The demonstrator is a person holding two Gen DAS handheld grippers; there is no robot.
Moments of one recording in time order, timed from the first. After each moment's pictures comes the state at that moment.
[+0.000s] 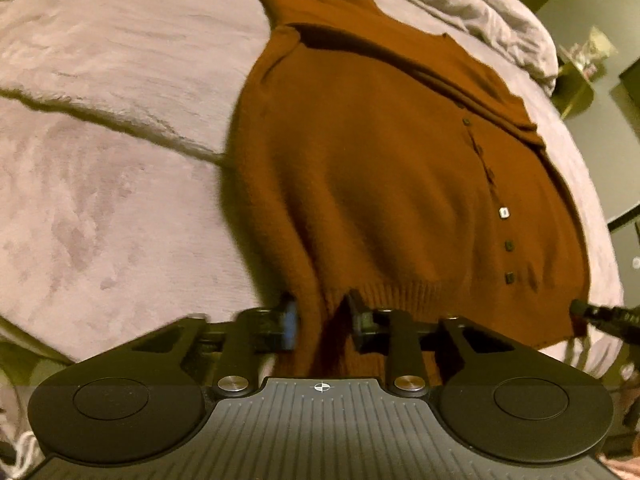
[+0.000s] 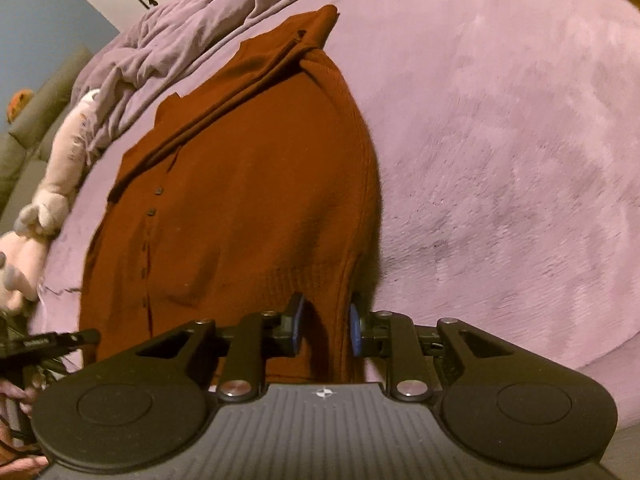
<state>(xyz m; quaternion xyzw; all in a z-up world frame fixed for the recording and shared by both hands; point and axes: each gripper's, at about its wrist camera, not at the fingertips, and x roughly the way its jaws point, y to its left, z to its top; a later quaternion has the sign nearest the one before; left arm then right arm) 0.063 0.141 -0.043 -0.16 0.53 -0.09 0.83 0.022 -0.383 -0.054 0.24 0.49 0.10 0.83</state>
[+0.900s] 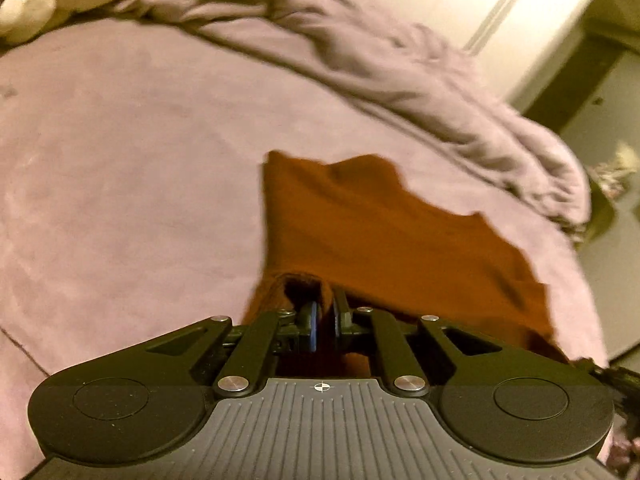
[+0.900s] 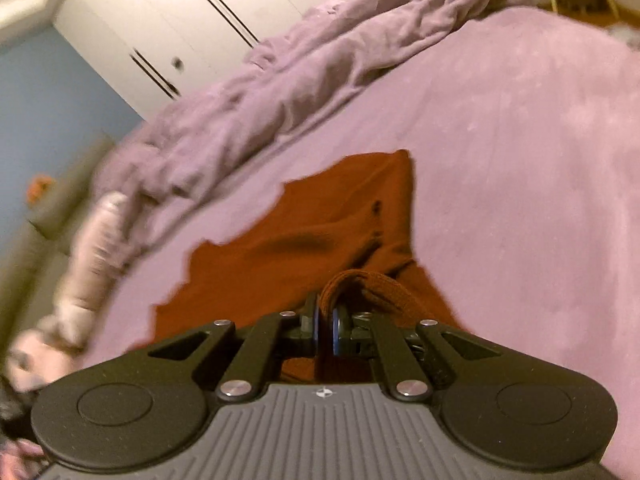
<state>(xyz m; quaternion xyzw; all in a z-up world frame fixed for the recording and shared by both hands) 0.208 0.154 0.003 -0.23 0.40 0.01 0.89 0.202 -0.351 -0.003 0.27 0.38 0.08 0.88</state>
